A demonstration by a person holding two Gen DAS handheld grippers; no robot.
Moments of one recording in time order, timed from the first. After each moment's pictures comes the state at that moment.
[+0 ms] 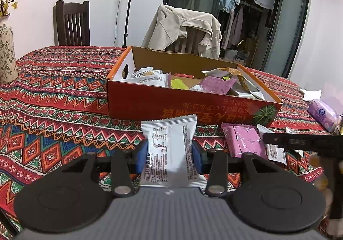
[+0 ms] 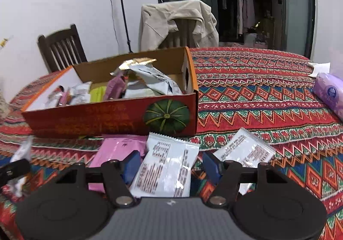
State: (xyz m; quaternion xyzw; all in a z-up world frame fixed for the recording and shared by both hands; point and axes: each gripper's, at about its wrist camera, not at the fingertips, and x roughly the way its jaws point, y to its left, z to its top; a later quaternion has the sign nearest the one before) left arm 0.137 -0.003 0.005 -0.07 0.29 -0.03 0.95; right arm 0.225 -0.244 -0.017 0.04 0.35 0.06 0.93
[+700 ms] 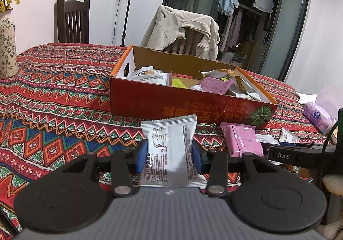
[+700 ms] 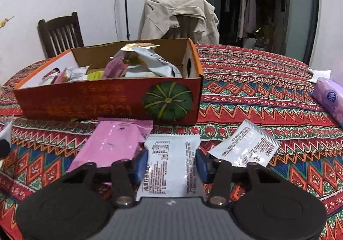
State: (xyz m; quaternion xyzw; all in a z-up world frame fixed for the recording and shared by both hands) left arm 0.127 0.005 0.005 -0.09 0.29 -0.04 0.95; right arm 0.213 -0.238 -0.032 0.00 0.34 0.05 0.94
